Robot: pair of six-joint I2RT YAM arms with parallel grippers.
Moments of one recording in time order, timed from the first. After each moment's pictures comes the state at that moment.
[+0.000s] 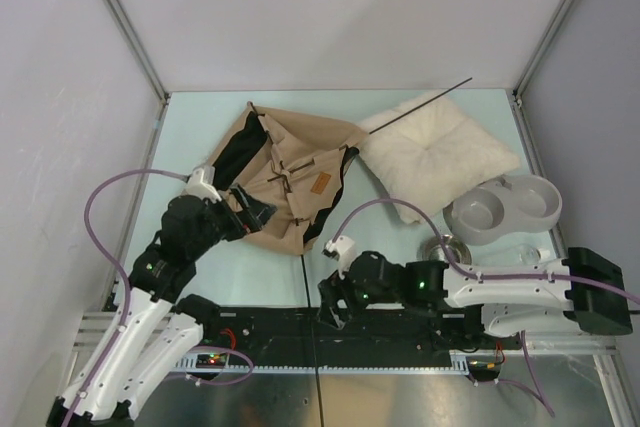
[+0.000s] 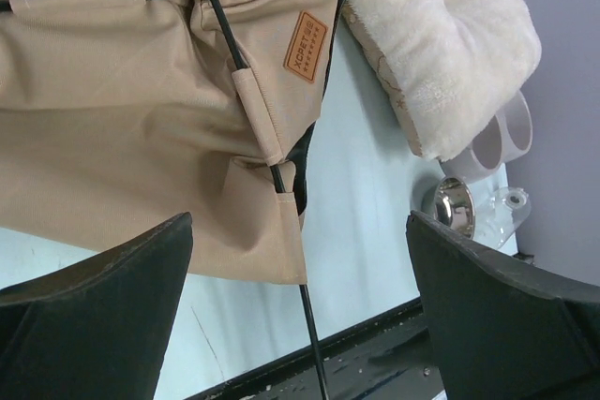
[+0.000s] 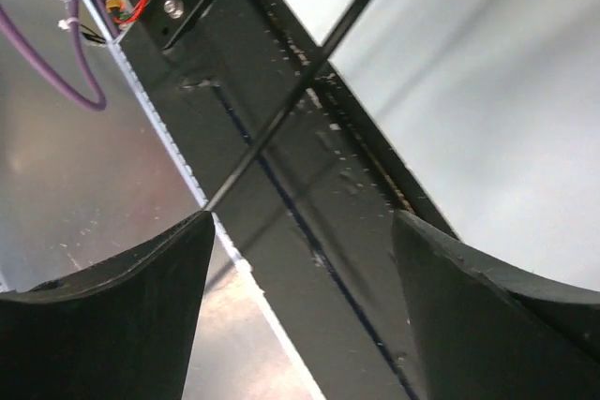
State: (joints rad) left arm -0.38 0.56 0.65 -0.51 0.11 -0.71; right arm 1.36 1.16 0.66 -0.16 0.02 0.64
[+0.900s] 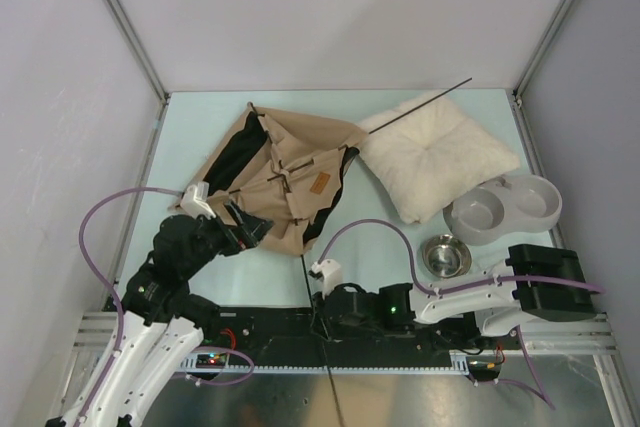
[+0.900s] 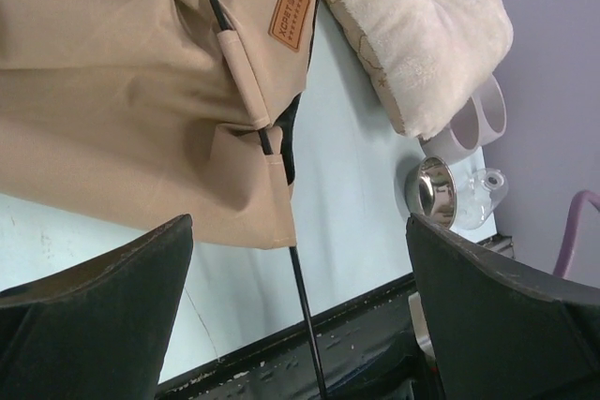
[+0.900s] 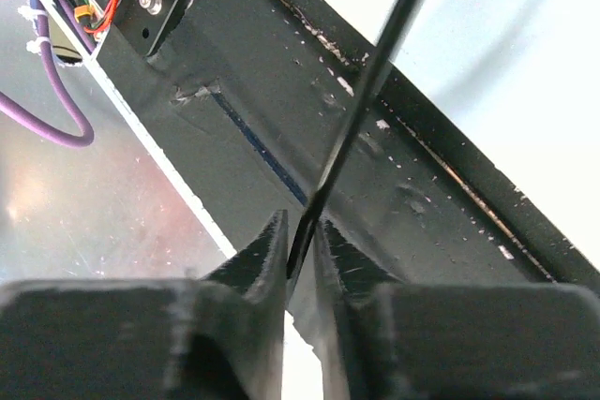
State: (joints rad) left arm -0.40 0.38 0.58 -0.58 0.14 -0.75; right arm 1.57 1.42 0.66 0.04 0.21 0.89
